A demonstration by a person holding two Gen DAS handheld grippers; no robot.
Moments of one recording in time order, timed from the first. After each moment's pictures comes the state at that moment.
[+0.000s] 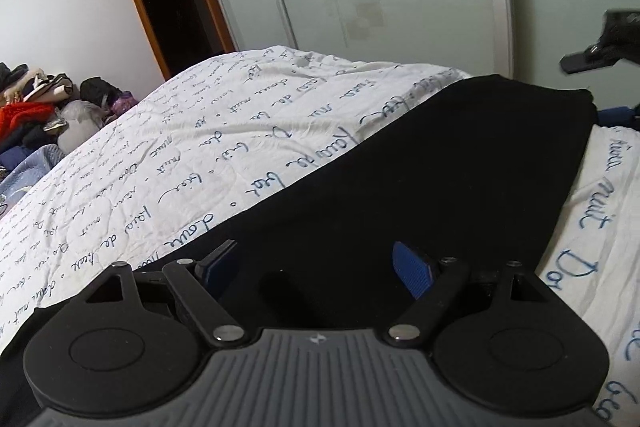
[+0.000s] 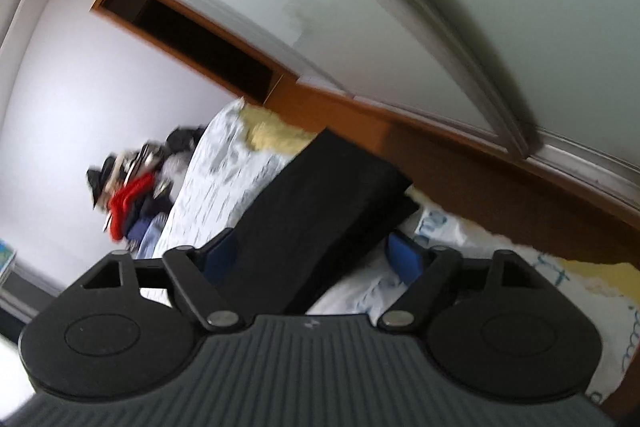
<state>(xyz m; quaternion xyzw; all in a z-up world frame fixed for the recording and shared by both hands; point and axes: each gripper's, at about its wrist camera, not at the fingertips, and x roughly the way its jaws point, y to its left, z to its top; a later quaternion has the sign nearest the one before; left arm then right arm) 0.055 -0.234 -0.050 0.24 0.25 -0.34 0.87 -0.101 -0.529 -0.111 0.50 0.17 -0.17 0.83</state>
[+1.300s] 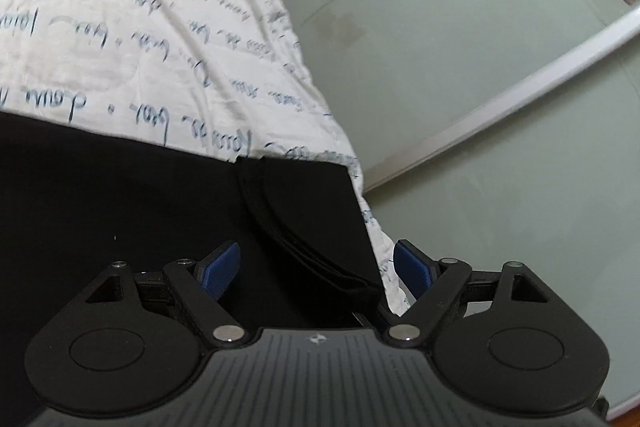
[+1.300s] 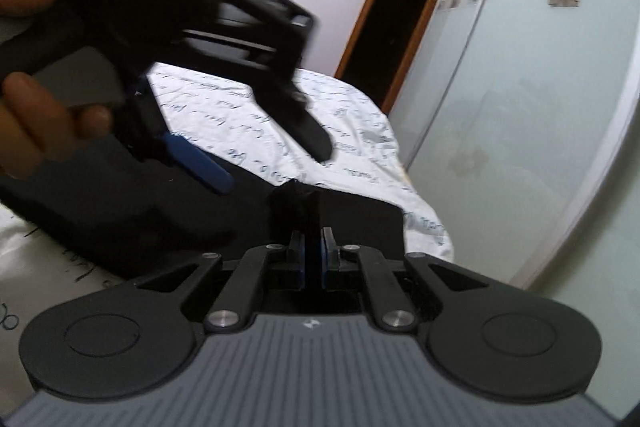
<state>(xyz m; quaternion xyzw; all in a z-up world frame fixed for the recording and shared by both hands) 0.138 -0.220 -0.034 -0.21 0.50 -0.44 0.72 -0.027 -0.294 -0.038 -0.15 0.24 -0.09 0.95</state>
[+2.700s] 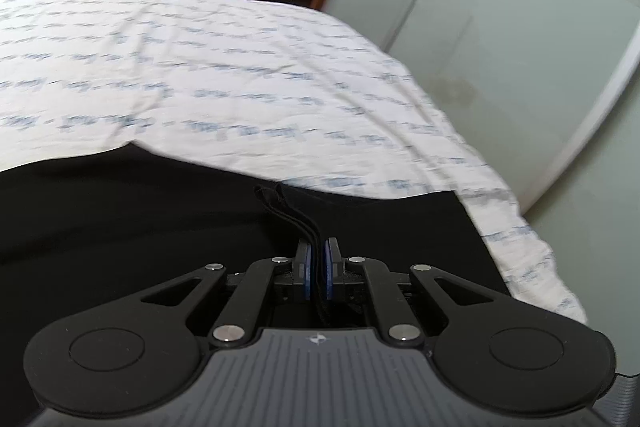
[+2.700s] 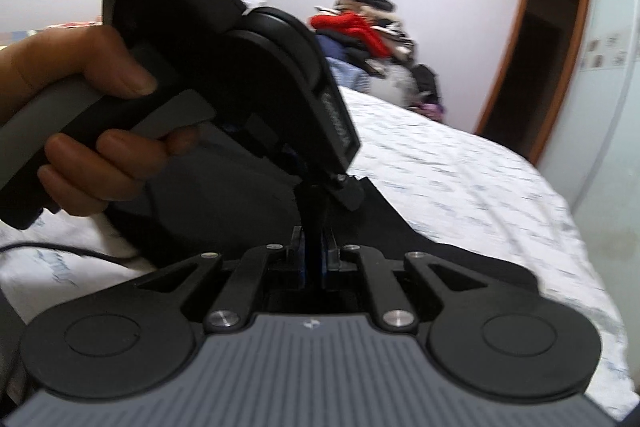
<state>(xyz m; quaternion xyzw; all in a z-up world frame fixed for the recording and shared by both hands) 0.131 -0.054 -0.021 -0.08 0.40 -0.30 0.87 0.002 -0.174 -0.047 -0.16 0.21 0.14 0.95</state>
